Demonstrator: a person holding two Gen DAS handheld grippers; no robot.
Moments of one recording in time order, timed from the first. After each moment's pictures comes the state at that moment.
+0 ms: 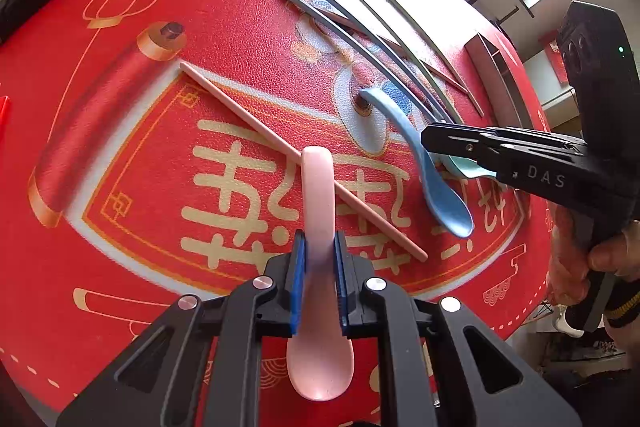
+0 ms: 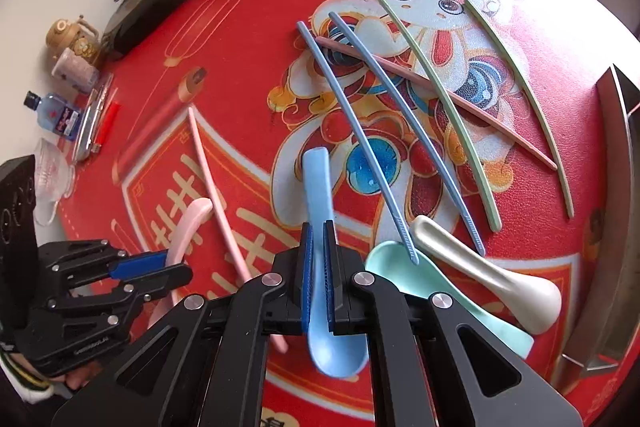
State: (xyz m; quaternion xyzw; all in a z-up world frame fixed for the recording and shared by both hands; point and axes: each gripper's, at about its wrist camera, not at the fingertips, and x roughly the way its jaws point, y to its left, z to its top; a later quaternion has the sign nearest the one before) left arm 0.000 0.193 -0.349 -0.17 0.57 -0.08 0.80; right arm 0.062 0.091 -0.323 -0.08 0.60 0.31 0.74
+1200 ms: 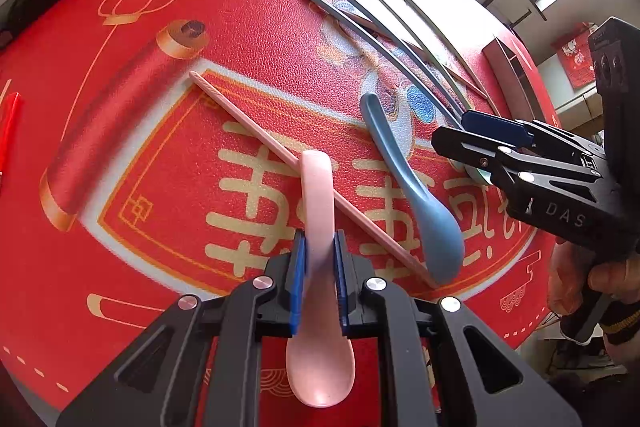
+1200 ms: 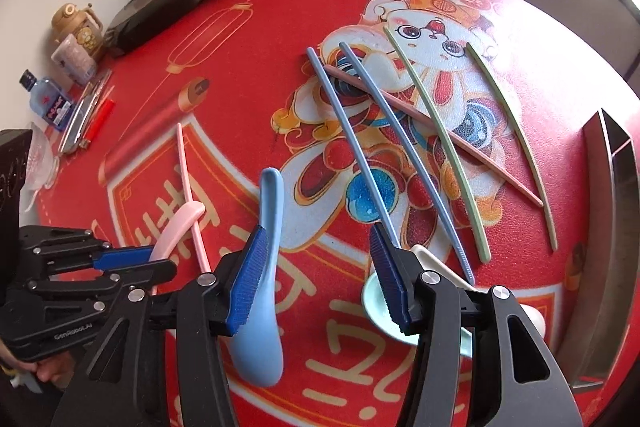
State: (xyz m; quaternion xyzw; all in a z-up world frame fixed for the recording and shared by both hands) left arm 0.004 0.199 -0.355 -0.17 0.57 -0.05 0.80; right arm 0.053 0.101 -0.319 -0.12 0.54 0.31 0.78
